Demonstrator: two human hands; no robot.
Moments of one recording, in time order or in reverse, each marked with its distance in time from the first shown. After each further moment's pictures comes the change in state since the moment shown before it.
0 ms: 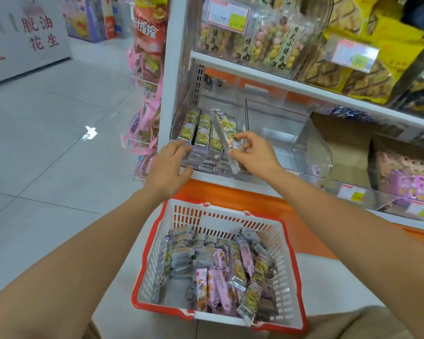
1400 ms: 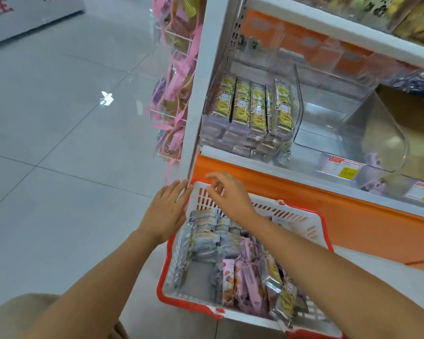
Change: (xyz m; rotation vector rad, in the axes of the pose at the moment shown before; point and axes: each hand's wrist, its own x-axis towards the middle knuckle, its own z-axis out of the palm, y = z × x) left_hand -0.108 -0.124 0.074 0.295 -0.382 0.045; right_hand -0.038 0.046 0.189 0.031 -0.236 -0.168
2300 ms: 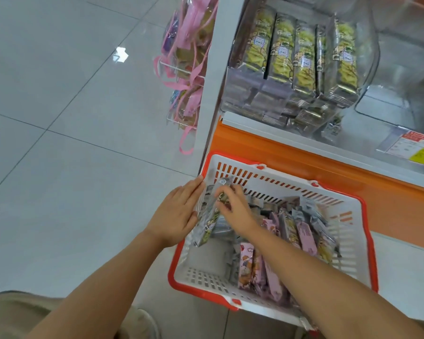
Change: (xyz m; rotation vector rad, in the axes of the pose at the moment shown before) left_hand -0.031 -0.008 0.050 -0.211 -0.062 0.035; right_hand -0.041 0.075 0.097 0.207 -0.205 0.178
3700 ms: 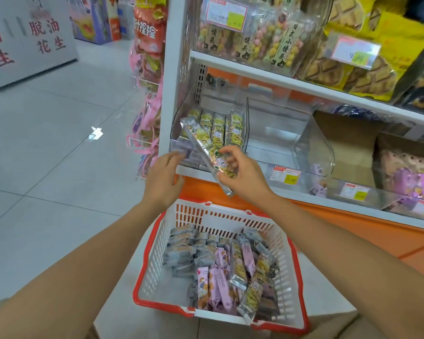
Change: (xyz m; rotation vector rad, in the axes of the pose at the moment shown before) left_hand 0.079 0.126 -0.151 -0.154 0.480 -0.135; right_hand -0.067 -0.166 -0.217 -0.191 0.343 -0.261
